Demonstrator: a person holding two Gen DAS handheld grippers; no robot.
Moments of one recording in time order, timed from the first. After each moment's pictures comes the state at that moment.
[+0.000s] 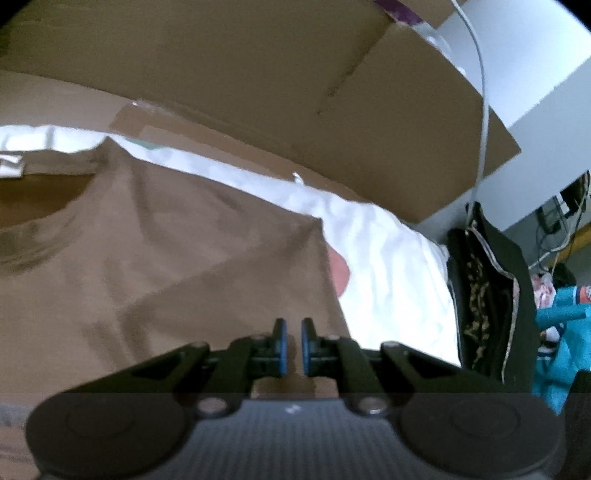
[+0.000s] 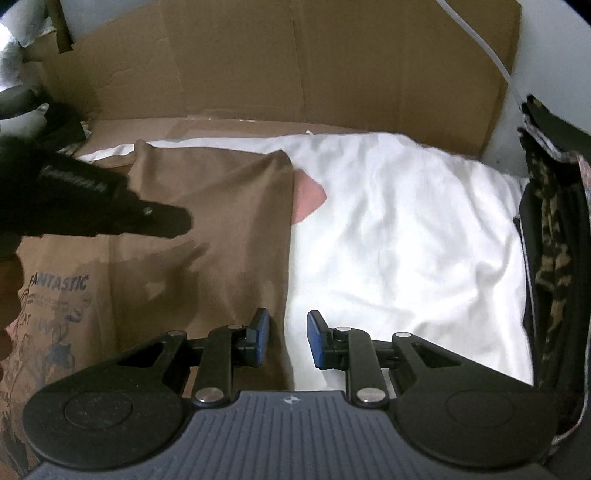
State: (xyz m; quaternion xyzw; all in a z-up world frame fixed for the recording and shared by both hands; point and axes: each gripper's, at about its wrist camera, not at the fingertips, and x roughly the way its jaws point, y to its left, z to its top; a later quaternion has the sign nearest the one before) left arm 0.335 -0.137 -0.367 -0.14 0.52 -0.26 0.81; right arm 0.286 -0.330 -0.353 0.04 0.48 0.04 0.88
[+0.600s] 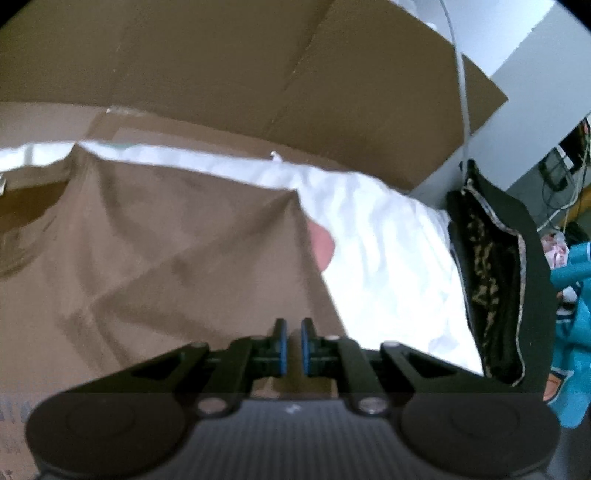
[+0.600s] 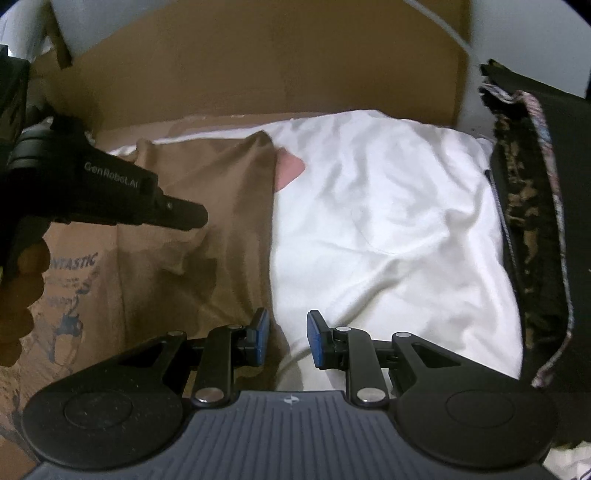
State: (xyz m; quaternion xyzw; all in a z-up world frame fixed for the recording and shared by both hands) left arm 0.319 -0.161 -0.360 -0.07 0.52 -0.26 0.81; right arm 0.244 -0.355 -0.350 0.08 0.46 0.03 0.88
